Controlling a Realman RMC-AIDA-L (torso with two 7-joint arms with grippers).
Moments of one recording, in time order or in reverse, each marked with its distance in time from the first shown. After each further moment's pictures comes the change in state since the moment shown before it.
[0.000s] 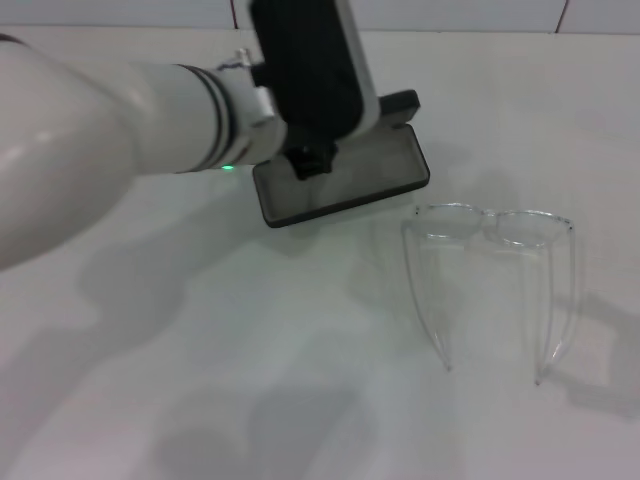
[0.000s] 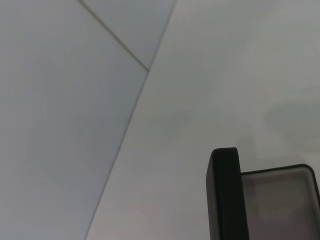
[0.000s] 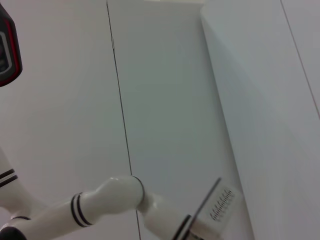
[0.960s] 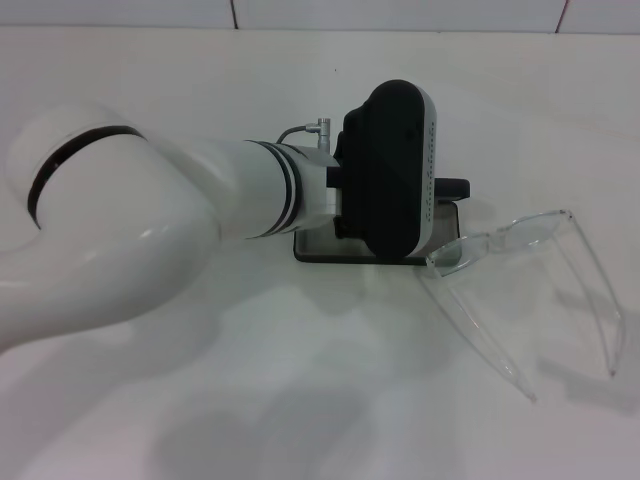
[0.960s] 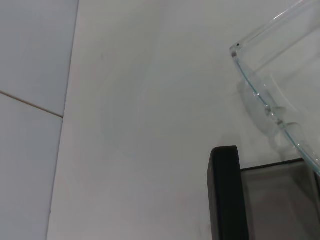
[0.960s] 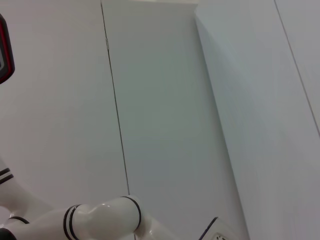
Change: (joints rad) left arm -0.043 -0.003 0.195 -0.150 -0.008 -0.141 0.147; right arm 0.007 0.004 0.015 0.018 -0.013 0.010 -0.005
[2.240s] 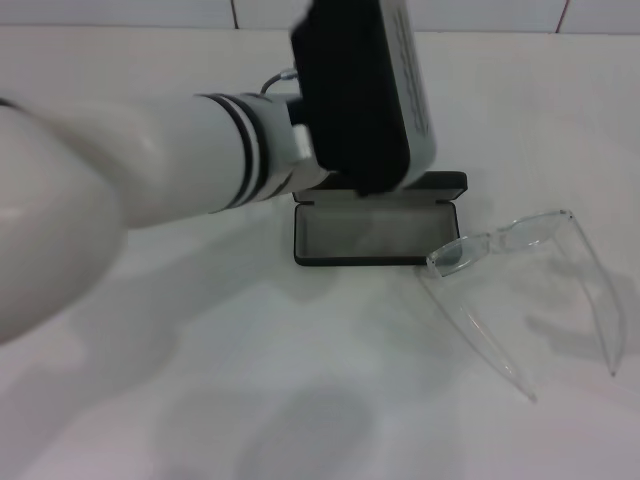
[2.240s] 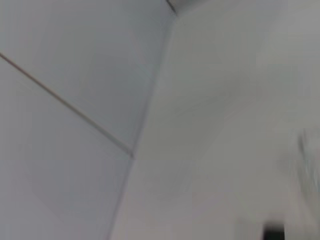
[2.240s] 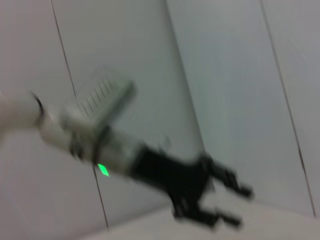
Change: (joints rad) left arm 0.164 0.004 -0.081 0.337 -0.066 0.067 -0.076; right arm 0.064 0.011 -0.011 -0.099 -0.145 0.260 0.116
